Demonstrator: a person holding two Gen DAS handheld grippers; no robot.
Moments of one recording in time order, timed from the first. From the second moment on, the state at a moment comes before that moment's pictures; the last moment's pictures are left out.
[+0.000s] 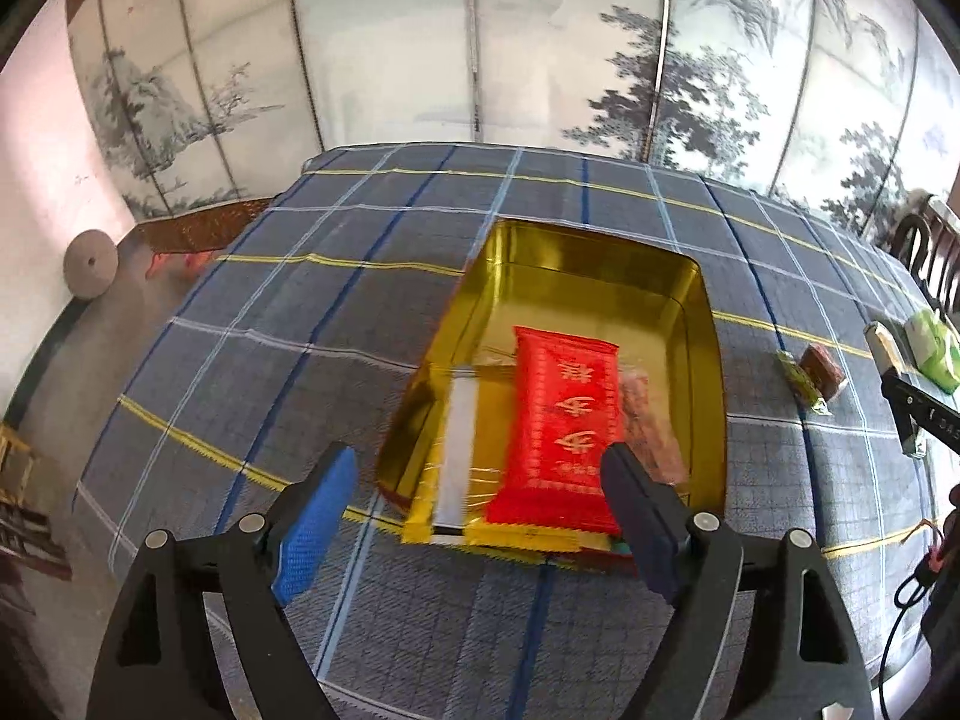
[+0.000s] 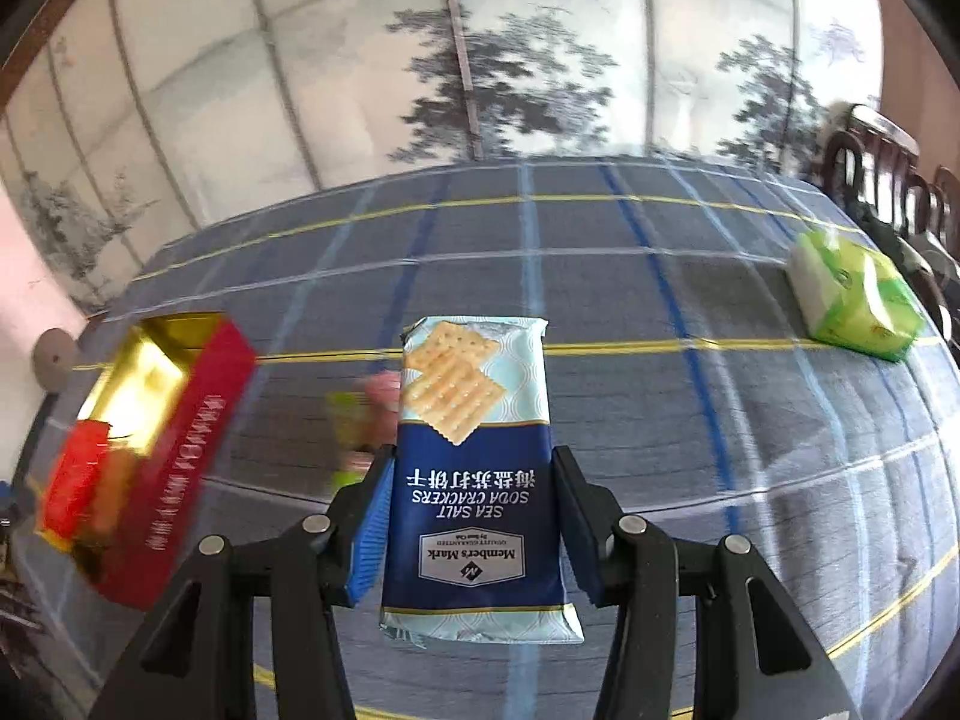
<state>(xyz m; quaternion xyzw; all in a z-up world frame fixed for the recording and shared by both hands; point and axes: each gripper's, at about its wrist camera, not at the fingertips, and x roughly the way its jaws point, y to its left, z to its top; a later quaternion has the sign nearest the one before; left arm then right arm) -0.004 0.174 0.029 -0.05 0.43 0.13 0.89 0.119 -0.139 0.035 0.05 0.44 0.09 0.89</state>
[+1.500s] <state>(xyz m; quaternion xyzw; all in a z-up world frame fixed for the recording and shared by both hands) -0.069 0.261 0.028 -0.10 0.43 0.23 0.87 0.072 0.096 0.037 -0.08 0.46 0.26 0.85</state>
